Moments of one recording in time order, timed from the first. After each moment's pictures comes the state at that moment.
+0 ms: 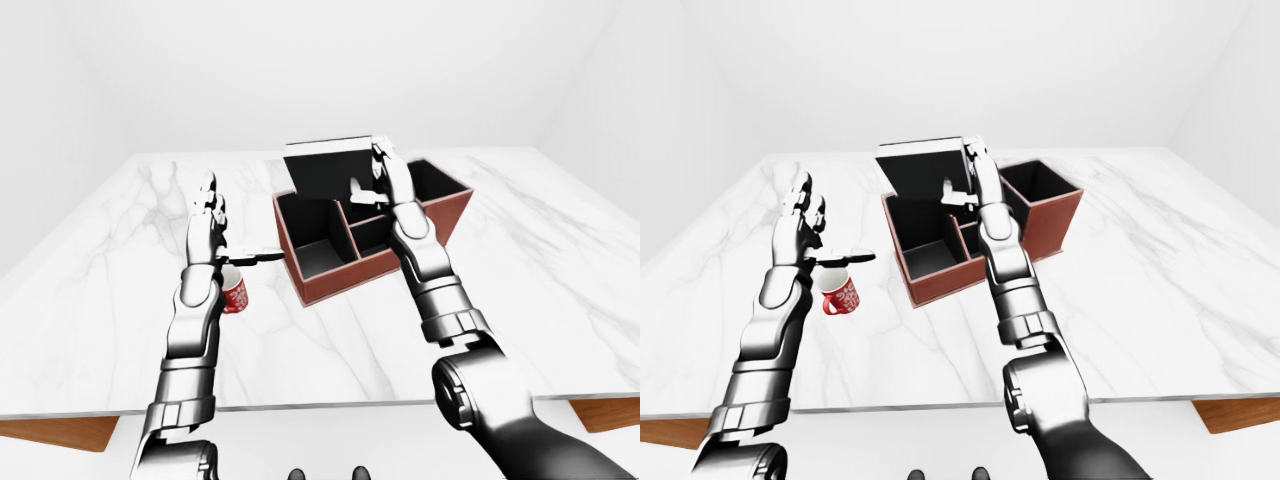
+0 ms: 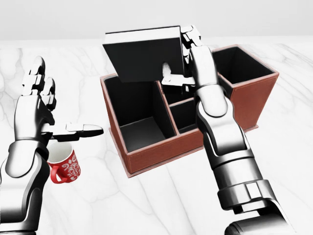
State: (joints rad) left arm -0.46 0.17 0.14 0.18 -0.09 0.09 0.02; right arm -0.89 -0.06 -0.06 0.56 -0.07 0.07 -0.01
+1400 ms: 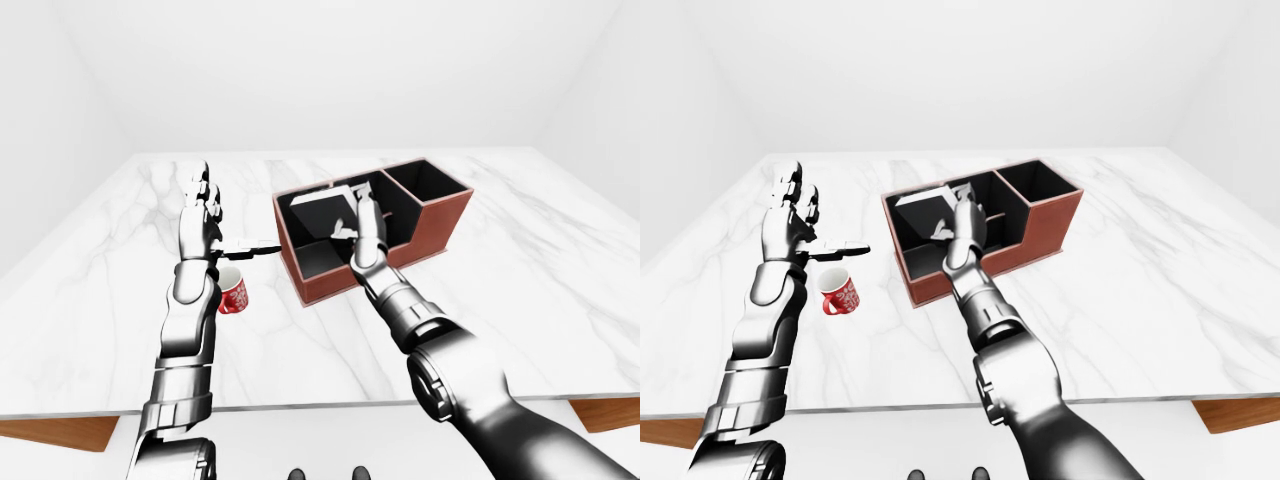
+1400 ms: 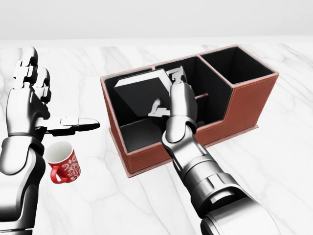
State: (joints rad) left arm -0.47 0.18 0.16 0.12 -0.11 0.09 0.02; right arm -1.05 0.07 0.01 1.24 -0.29 -0.09 -0.52
